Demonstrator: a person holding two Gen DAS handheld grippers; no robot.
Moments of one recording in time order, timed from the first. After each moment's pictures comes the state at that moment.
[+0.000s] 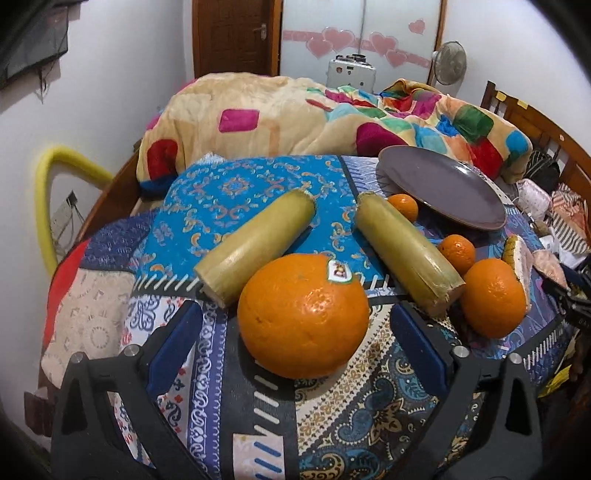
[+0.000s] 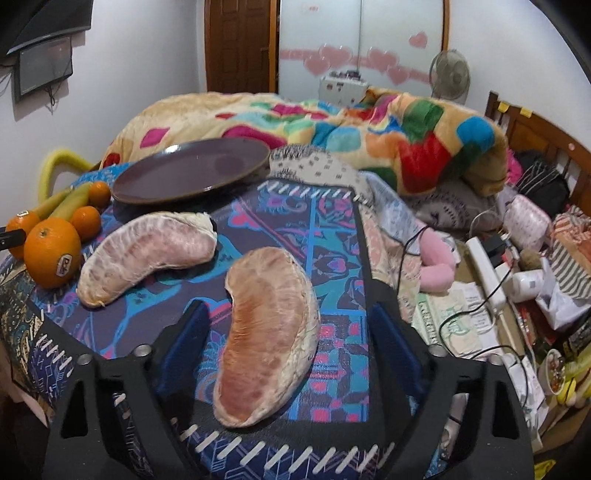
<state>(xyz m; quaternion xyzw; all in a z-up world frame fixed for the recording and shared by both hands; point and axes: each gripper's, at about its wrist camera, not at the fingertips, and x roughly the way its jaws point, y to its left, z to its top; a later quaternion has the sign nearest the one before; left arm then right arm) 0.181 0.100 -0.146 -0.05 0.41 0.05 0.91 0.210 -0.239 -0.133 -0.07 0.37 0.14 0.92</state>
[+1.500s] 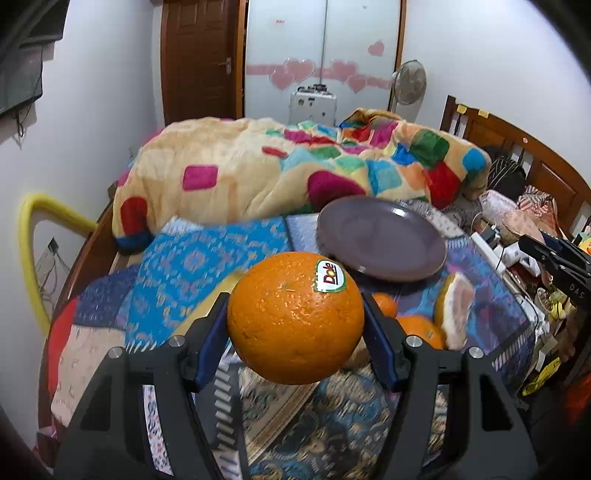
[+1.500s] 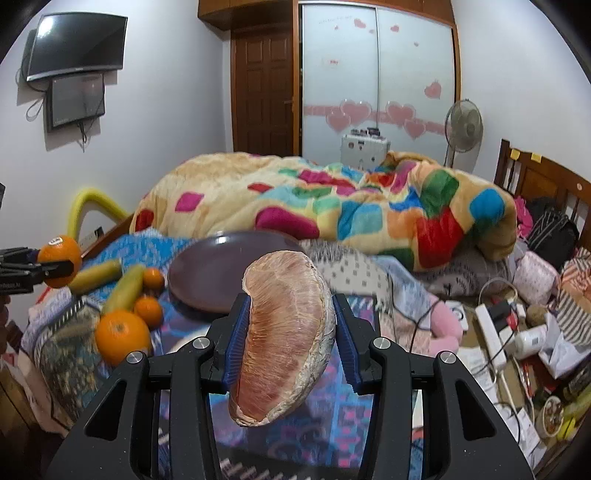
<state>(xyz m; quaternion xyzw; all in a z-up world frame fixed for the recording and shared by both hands) 0.189 0.065 -0.075 -0.03 0.35 -0.01 0.94 0.207 -0.217 -0.053 -0.06 0.26 0.18 0.95</state>
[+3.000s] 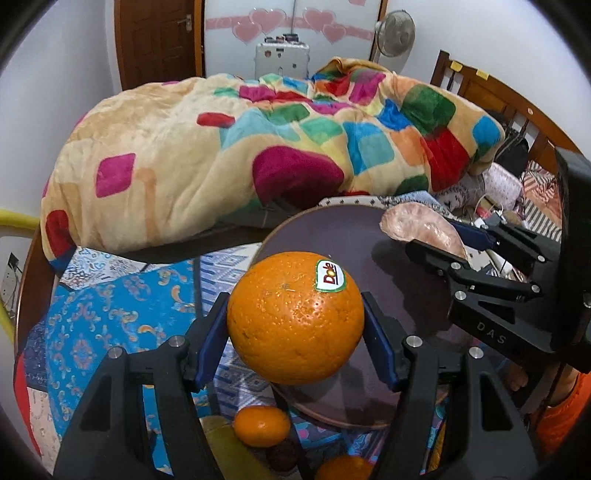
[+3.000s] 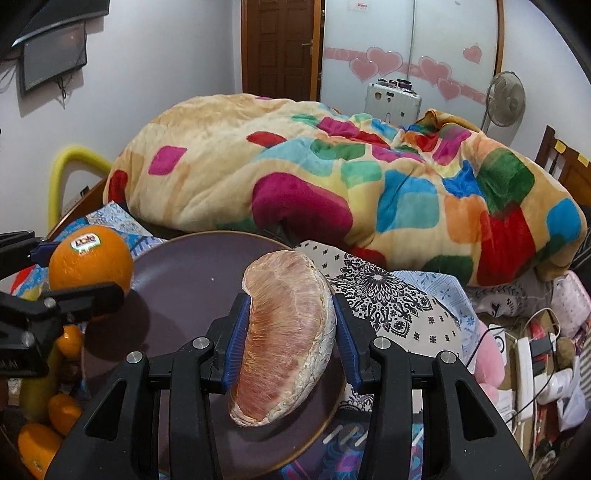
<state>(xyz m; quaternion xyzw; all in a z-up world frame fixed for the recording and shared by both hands) 0.372 0.005 -0.119 -0.02 0.45 -0.07 0.89 0.363 -0.141 -0.106 -0.10 0.37 0.20 0.90</state>
